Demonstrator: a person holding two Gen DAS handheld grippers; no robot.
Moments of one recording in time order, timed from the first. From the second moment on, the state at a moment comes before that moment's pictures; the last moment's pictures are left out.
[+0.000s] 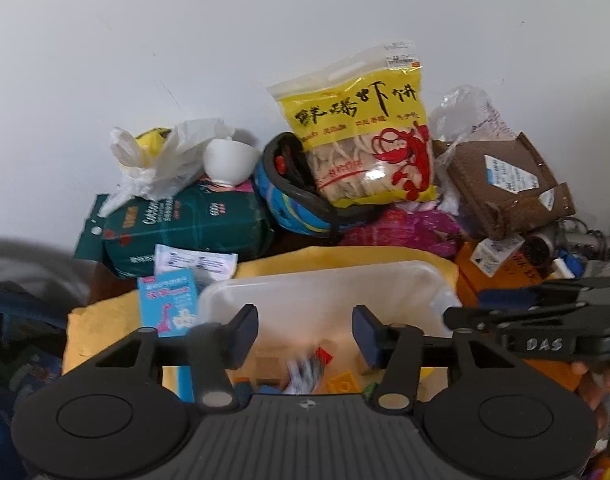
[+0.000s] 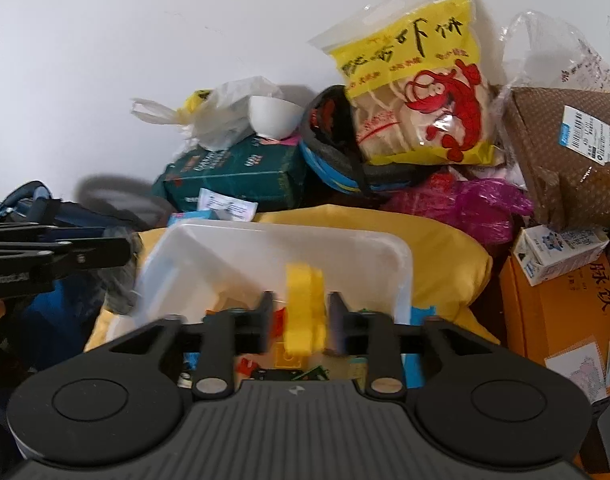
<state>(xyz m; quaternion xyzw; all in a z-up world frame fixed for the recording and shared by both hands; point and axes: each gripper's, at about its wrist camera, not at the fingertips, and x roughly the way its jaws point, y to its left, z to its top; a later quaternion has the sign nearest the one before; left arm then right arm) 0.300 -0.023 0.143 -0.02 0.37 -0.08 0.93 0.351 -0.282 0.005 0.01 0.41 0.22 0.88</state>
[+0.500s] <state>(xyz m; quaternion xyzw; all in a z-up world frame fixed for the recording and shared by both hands) 0.174 0.020 0.013 0.00 0.40 -0.09 0.91 0.230 -0.284 -0.046 -0.02 0.35 0.27 0.90</state>
